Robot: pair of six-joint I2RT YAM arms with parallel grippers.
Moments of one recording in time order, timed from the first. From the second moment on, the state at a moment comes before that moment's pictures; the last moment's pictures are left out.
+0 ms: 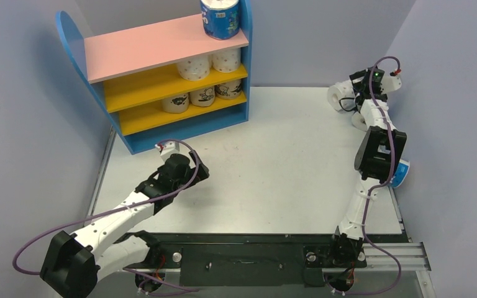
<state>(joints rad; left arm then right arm) -0.59 1.00 0.57 -0.27 -0.32 -0.88 -0.24 2.23 1.90 -0.11 0.22 0.93</state>
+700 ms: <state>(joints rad) -0.59 1.12 0.61 -0.24 -0.34 -0.89 -0.23 2.38 2.02 -0.16 0.21 0.91</state>
